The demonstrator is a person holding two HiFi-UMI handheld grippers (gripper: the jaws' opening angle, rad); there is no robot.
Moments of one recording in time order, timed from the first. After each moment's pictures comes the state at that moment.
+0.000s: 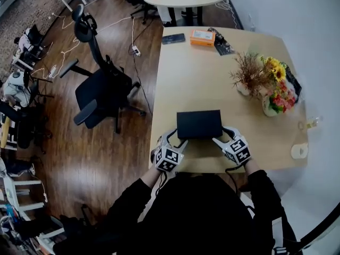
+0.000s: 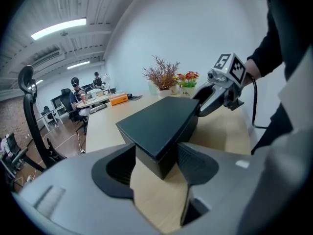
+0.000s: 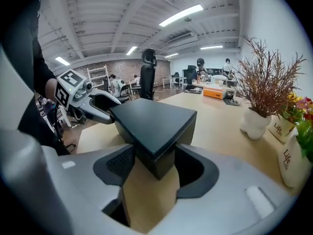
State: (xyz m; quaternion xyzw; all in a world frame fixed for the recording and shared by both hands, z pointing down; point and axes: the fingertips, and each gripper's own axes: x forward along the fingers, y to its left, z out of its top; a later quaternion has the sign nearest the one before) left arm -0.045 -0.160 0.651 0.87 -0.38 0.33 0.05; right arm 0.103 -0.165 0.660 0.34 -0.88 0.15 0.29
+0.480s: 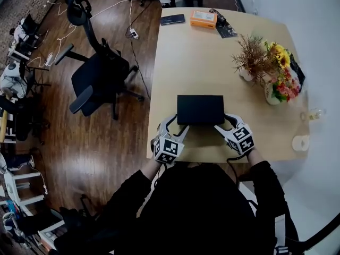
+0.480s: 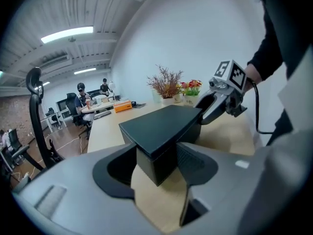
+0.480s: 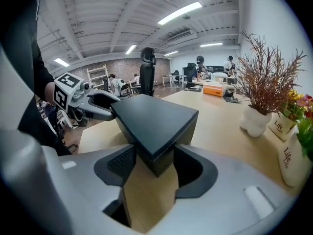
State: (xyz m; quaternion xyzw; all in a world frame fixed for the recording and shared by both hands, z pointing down) left arm -0.038 -0.146 0.643 0.87 -0.40 0.28 0.07; right arm 0.106 -0.149 0.668 0.33 -0.87 0.19 0.30
